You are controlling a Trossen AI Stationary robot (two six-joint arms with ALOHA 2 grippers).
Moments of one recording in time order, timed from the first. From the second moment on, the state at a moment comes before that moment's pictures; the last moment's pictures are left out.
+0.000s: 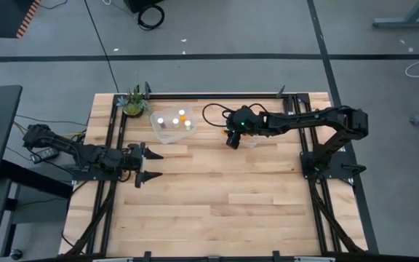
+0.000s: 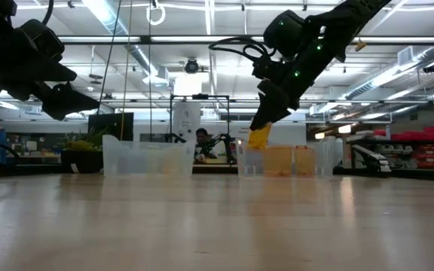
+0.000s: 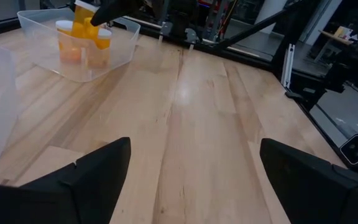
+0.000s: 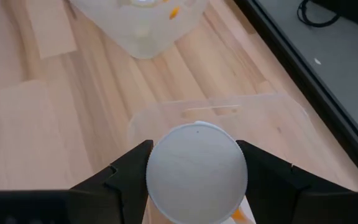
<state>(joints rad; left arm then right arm) -0.30 0.33 0.01 0.11 -0.31 -0.36 -0.26 1.54 0.91 -0.13 0.24 0.04</state>
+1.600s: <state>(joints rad) -0.31 0.33 0.01 0.11 -0.31 -0.25 -0.29 1.79 1.15 -0.32 0.26 0.03</state>
